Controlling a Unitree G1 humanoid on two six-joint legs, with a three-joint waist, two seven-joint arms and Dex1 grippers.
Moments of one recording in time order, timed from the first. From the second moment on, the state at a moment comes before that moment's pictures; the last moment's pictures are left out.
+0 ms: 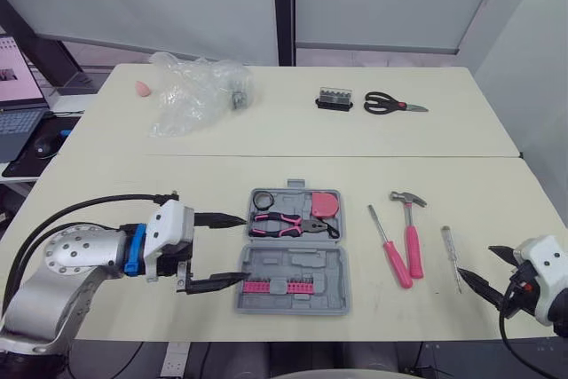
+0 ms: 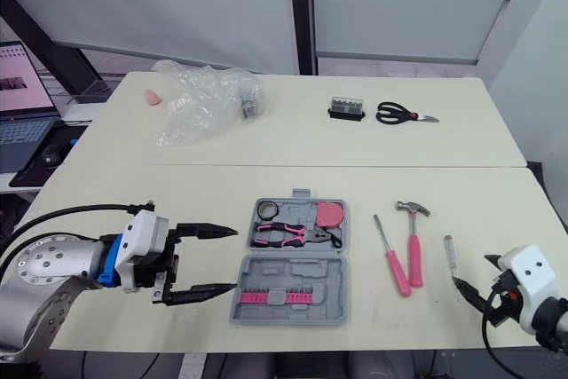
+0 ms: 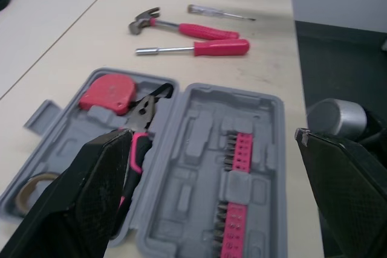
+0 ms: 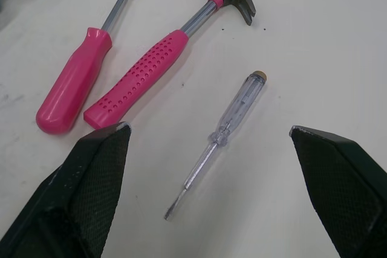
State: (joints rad) left arm 0.03 0.89 0.12 -0.42 -0.55 0.27 -1.28; right arm 0.47 -0.62 -0.48 -0.47 0.30 0.50 0.74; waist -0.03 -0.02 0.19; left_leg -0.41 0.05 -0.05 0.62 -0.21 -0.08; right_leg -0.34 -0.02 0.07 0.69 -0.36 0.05
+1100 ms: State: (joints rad) left arm -0.06 0.79 -0.01 -0.39 -0.50 0.10 -1.34; right arm 0.27 -0.39 -0.30 -0.25 0.18 0.51 0.34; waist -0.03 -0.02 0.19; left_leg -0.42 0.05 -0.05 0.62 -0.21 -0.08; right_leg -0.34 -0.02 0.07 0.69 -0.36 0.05
